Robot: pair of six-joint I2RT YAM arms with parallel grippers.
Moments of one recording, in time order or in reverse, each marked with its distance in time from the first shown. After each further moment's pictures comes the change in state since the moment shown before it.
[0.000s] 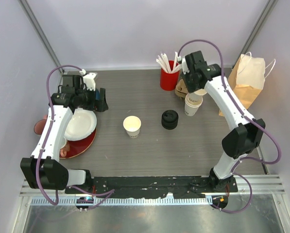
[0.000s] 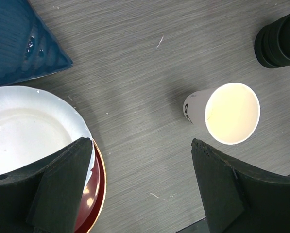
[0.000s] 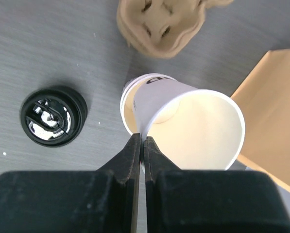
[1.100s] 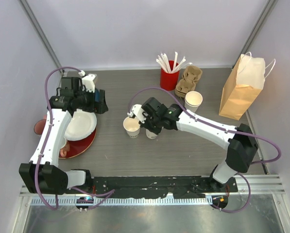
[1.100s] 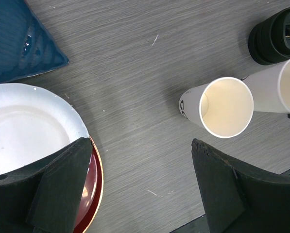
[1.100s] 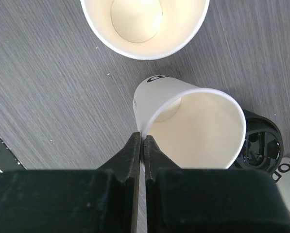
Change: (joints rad) left arm 0.000 -0.043 -0.023 -0.004 0.016 0.002; right arm 0.564 -0.134 -0.420 0.280 -0.227 -0.150
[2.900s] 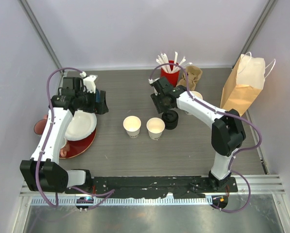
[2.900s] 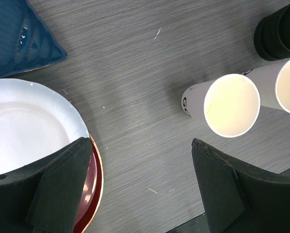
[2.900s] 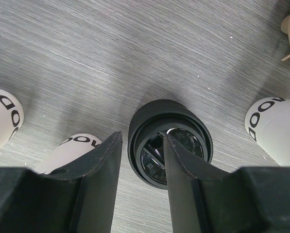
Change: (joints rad) left arm 0.000 0.013 -0.013 -0.001 -0.005 0.003; right arm -0.283 0.229 0.176 0.031 0.176 0.394
